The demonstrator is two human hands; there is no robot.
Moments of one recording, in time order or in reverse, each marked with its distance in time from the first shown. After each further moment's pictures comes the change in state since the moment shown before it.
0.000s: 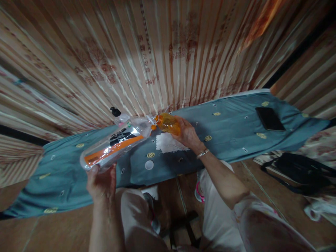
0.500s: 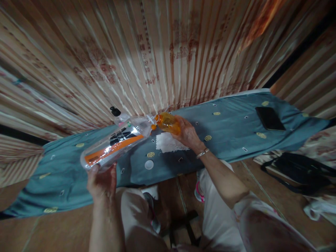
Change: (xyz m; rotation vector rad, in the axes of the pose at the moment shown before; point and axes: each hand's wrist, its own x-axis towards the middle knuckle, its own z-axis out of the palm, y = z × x) left_hand -0.005 0.005 0.006 -0.020 0.011 -0.029; right_hand 0.002 0.002 -0.002 0.002 -0.030 0.009
